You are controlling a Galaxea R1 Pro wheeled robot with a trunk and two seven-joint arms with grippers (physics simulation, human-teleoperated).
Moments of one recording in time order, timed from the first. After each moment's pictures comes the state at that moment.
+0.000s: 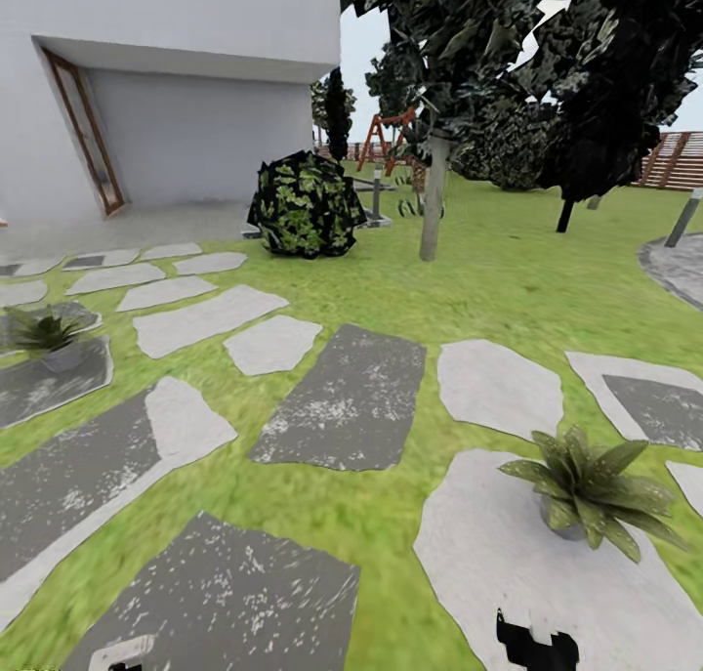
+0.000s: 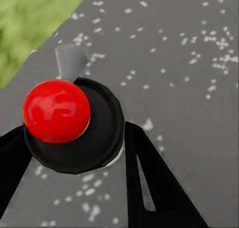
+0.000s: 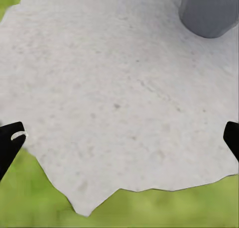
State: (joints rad) left arm -0.36 0.20 0.38 -0.14 -0.09 -0.31 -0.04; right arm -0.40 -0.04 -0.50 -0.20 0.38 -0.42 -0.13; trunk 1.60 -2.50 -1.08
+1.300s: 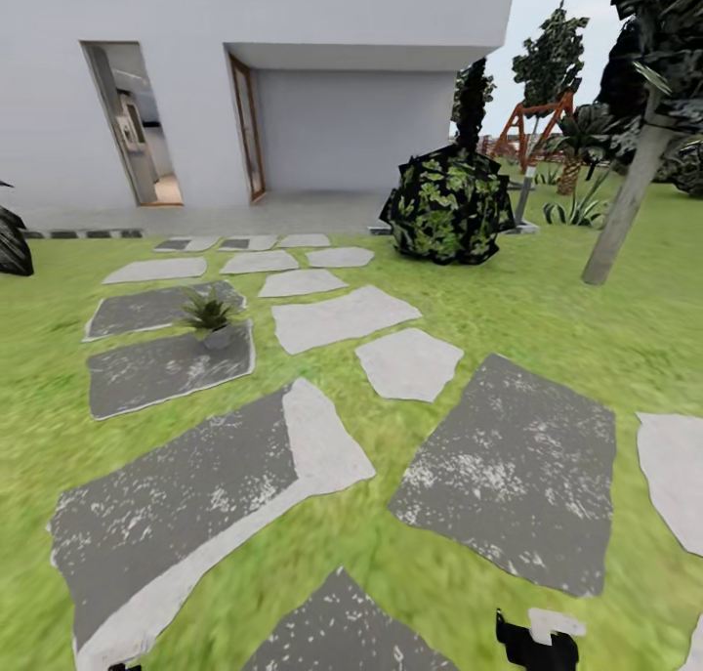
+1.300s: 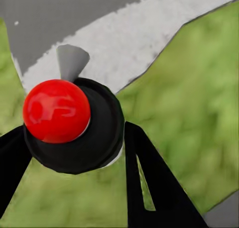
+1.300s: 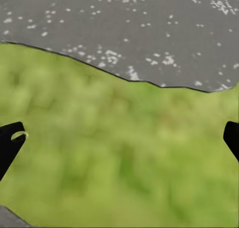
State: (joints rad) left arm -0.36 0.20 0.38 -0.14 -0.09 -0.31 -0.04; right arm -0.40 -0.03 -0.50 -0.20 0.38 -0.42 -0.13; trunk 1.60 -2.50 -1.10
